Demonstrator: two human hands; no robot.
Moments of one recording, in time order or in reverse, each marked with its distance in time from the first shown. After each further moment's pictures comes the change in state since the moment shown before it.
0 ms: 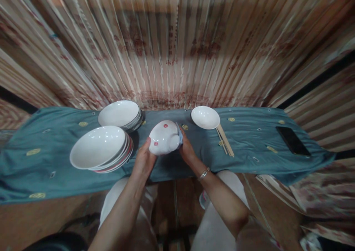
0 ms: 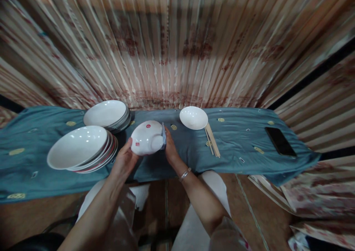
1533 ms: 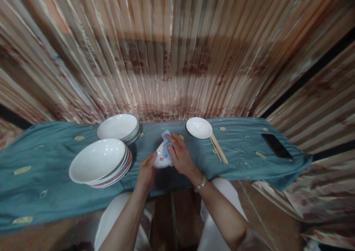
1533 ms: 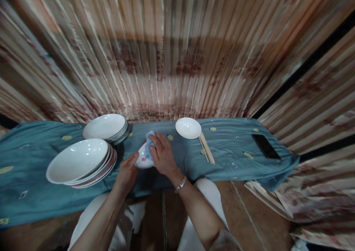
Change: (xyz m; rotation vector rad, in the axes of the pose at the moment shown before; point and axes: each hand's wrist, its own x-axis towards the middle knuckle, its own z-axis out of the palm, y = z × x) left_hand -0.013 -0.005 0.002 0.194 -0.172 0.063; right_hand -0.018 -0.085 0.005 -0.768 -0.161 -0.524
